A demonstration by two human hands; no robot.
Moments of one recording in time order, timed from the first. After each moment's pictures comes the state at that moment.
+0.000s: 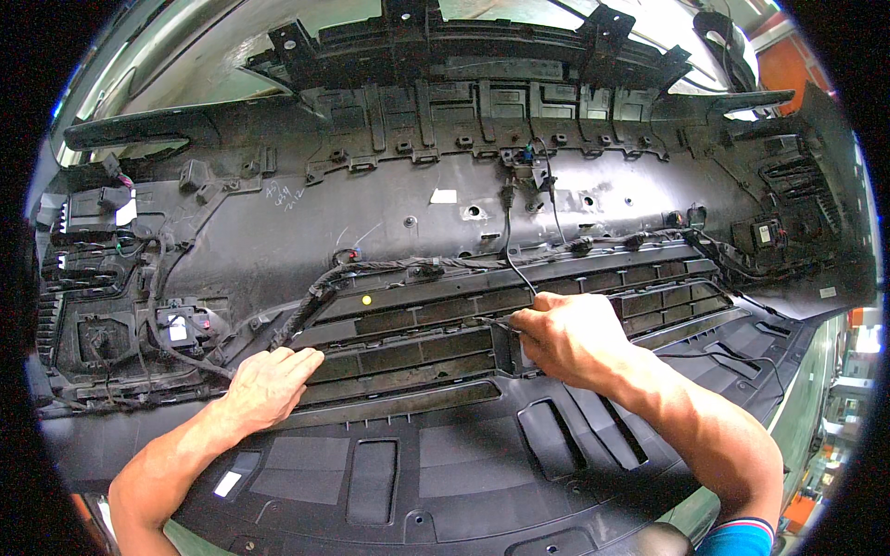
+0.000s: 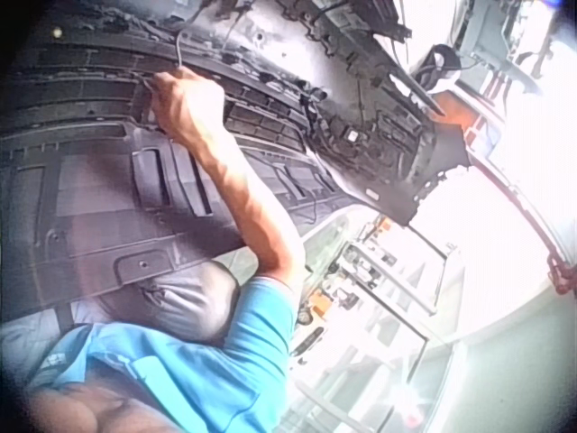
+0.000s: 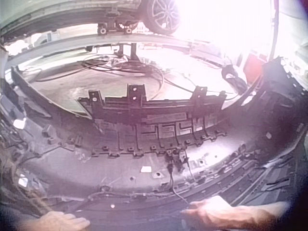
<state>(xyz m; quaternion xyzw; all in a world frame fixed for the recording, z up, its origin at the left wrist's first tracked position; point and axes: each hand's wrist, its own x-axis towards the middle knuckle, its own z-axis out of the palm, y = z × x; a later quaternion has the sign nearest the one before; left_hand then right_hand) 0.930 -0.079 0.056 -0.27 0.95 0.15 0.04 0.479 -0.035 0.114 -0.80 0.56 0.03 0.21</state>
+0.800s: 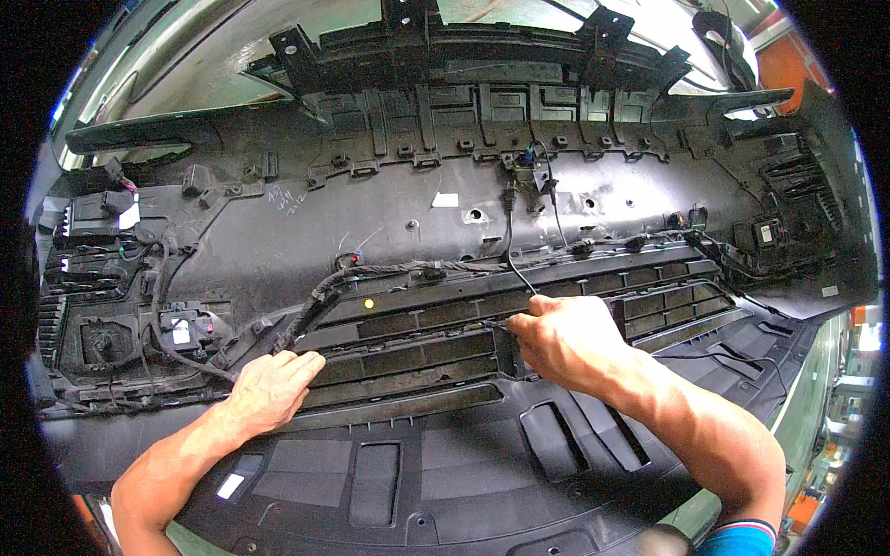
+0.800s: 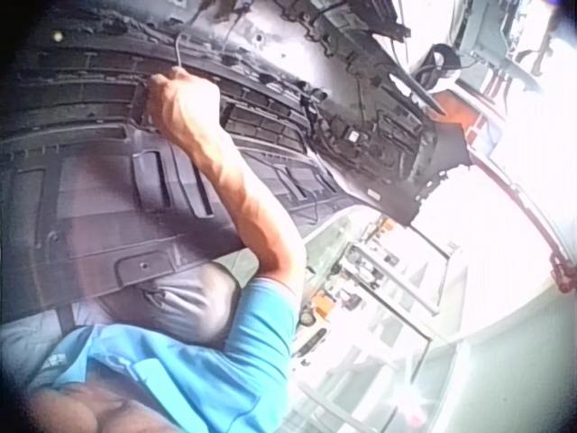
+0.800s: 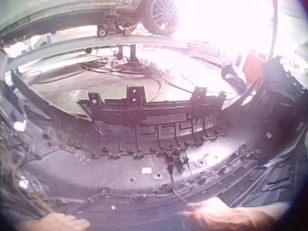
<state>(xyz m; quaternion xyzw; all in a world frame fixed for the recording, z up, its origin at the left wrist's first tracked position) 0.930 -0.079 0.057 -0.27 0.95 0.15 0.05 0.485 -0.038 0.112 -0.81 0.55 0.07 0.20</state>
